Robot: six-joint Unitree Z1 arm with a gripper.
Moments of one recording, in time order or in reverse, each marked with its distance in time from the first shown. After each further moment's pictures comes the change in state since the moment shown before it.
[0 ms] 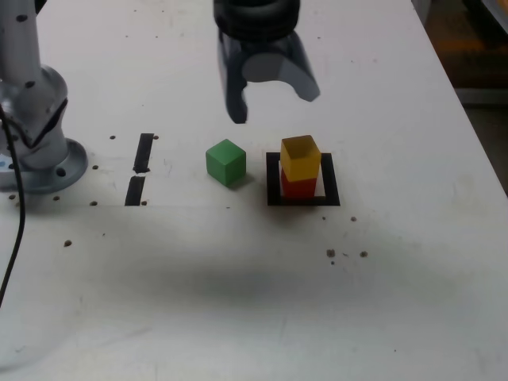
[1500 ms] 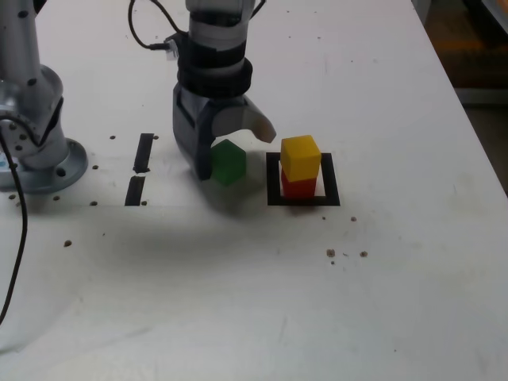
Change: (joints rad) arm 0.151 -0.012 0.457 -0.391 -0.243 -0.150
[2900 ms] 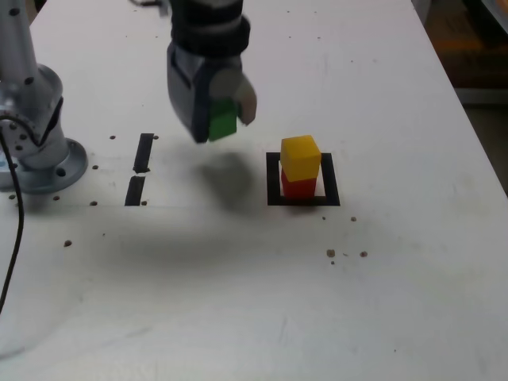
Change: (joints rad) arm 0.001 -0.070 -0.227 0.305 0.096 0.011
